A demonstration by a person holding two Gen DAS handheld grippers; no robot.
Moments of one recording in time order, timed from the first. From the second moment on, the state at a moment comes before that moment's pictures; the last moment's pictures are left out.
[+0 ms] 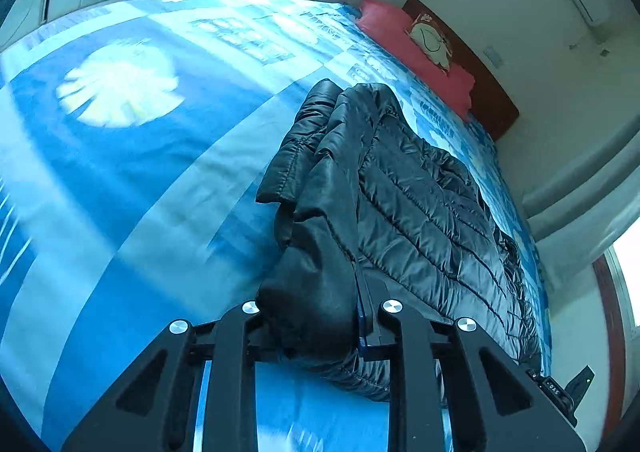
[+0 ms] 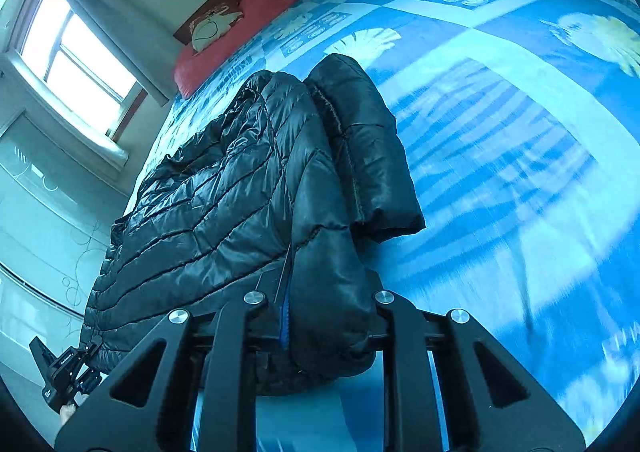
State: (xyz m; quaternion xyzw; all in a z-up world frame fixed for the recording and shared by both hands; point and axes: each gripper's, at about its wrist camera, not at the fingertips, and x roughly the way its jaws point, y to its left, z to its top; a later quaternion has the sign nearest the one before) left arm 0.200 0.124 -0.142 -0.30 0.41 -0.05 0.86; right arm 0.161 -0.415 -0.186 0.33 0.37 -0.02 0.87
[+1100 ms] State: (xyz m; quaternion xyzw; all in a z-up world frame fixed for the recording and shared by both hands) left arm 0.050 0.151 -0.161 -0.26 0.44 -0.04 0.86; right arm 0.007 -0.399 -0.193 0.31 0.38 -0.06 0.87
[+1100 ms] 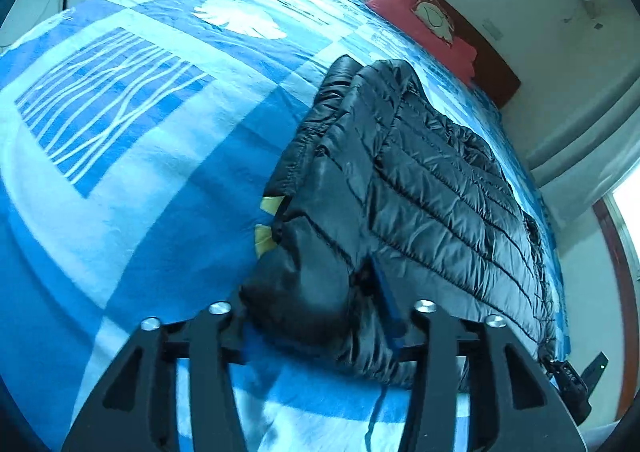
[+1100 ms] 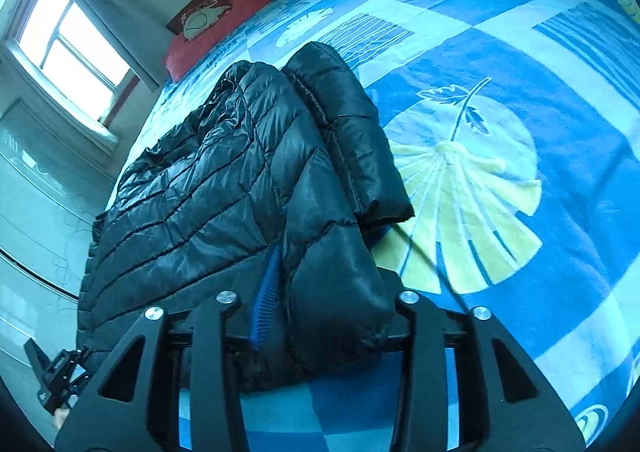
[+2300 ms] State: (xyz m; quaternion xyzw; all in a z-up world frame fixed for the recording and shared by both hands) left arm 0.070 0.174 -0.117 -0.13 0.45 -0.05 0.88; right arm 0.154 -0.186 -0.157 0.12 0.44 0.03 0.89
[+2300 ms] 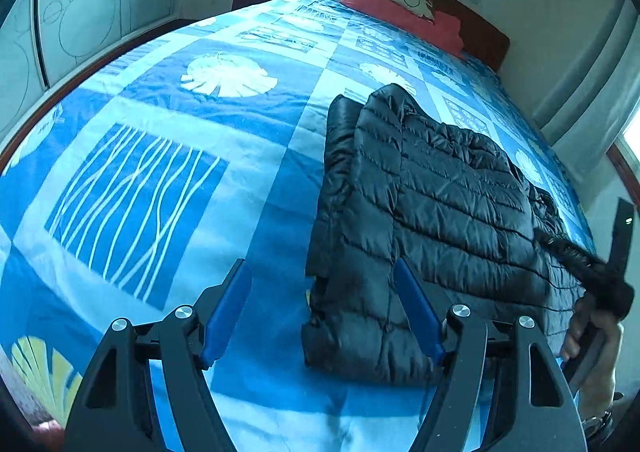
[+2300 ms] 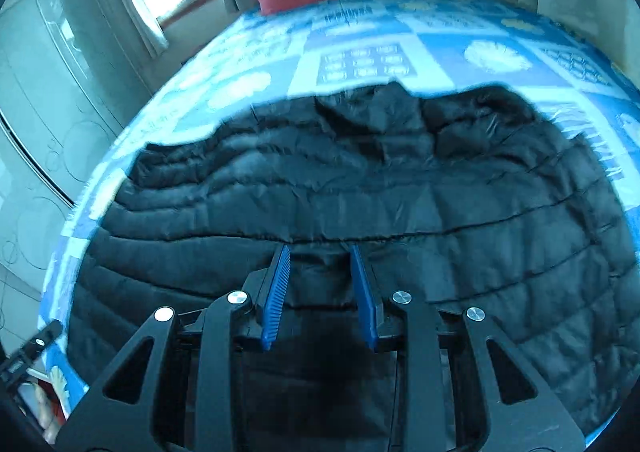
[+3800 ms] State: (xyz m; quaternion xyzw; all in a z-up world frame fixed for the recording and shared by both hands) left arm 0.176 0.113 -0.129 -0.11 0.50 -0.16 0.84; right arm 0.131 -0.152 -0.185 0.04 0.41 -0.01 0.91
